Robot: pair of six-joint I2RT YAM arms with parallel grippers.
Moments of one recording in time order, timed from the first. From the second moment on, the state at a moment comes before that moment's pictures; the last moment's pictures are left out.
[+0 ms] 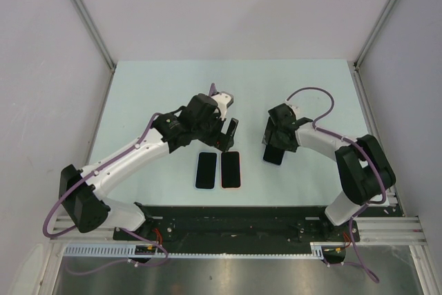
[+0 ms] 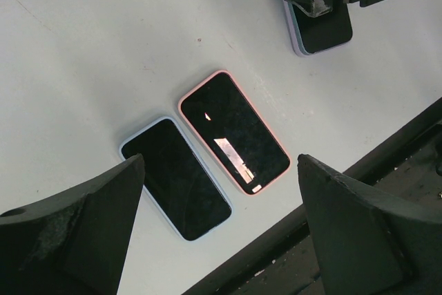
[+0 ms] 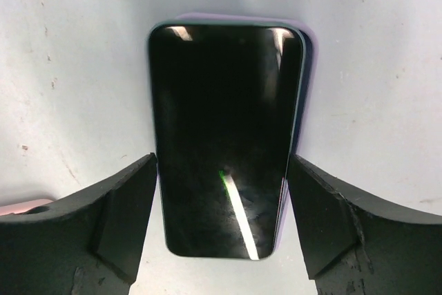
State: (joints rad) left arm -0.80 1.36 1.24 -0.66 -0.02 -0.24; right arm 0.48 1.63 0.95 -0.41 0.21 0.71
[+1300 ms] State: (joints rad) left arm -0.80 1.36 1.24 -0.66 -0.02 -0.24; right arm 0.38 1.65 0.93 -0.31 0.13 0.71
